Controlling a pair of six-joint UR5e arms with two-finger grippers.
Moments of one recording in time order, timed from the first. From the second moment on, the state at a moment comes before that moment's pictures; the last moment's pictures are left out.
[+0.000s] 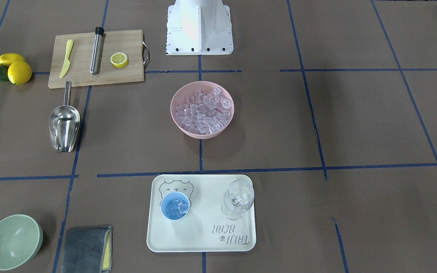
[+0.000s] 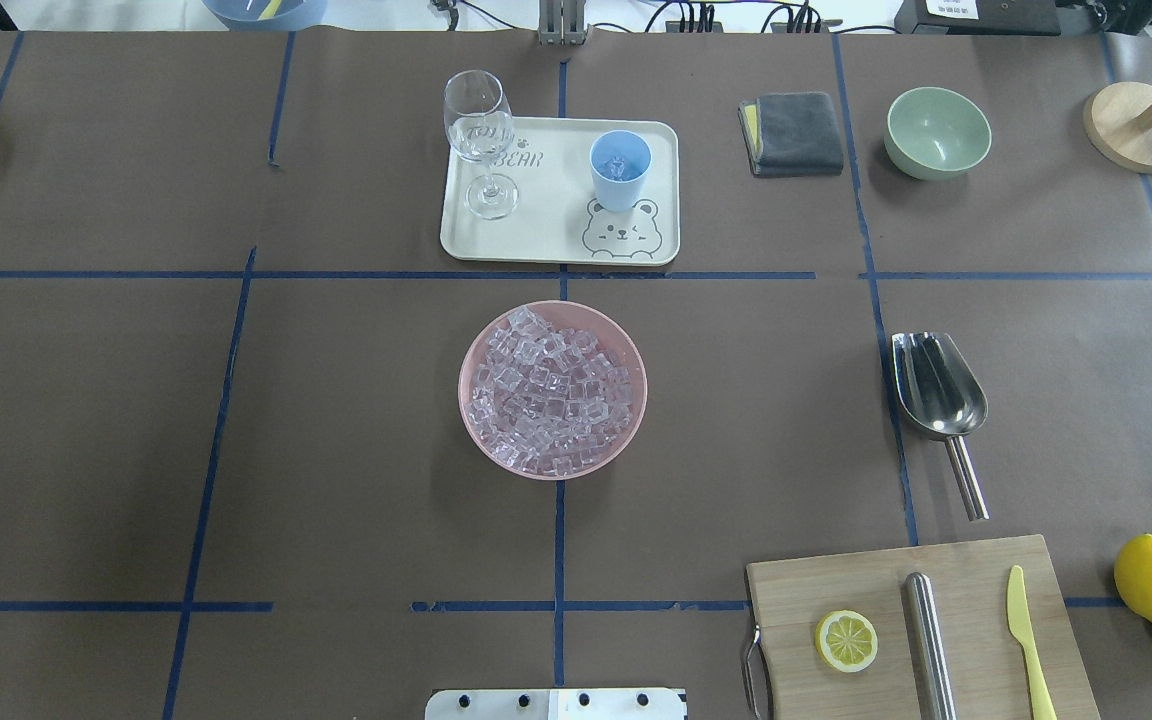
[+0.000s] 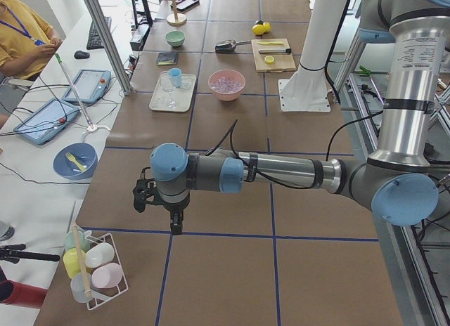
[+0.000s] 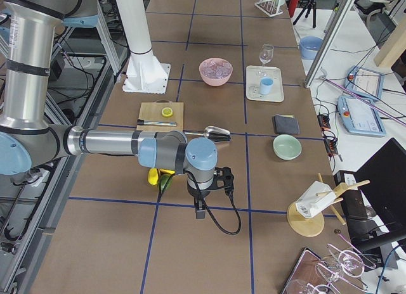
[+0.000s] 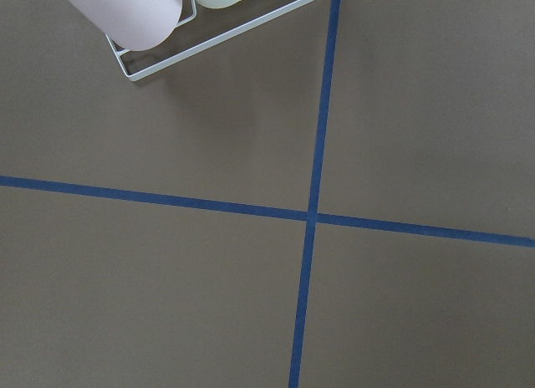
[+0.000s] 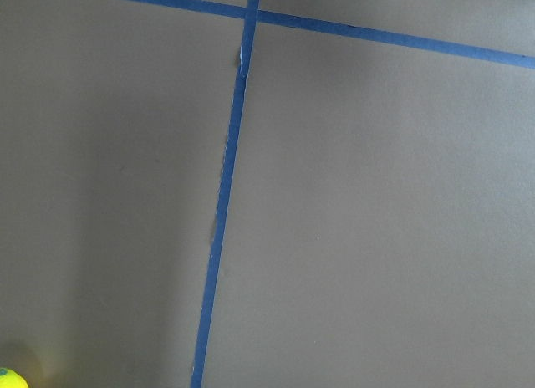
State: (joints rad) left arm -1.64 -1.64 -1.61 -1.56 -2.39 -0.11; right arm 1.63 -1.79 1.82 -1.69 2.29 -0.25
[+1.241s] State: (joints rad) left arm -1.62 -1.63 -1.63 -1.57 -2.38 -0.11; right arm 1.63 -1.79 1.82 -1.69 2.29 -0.24
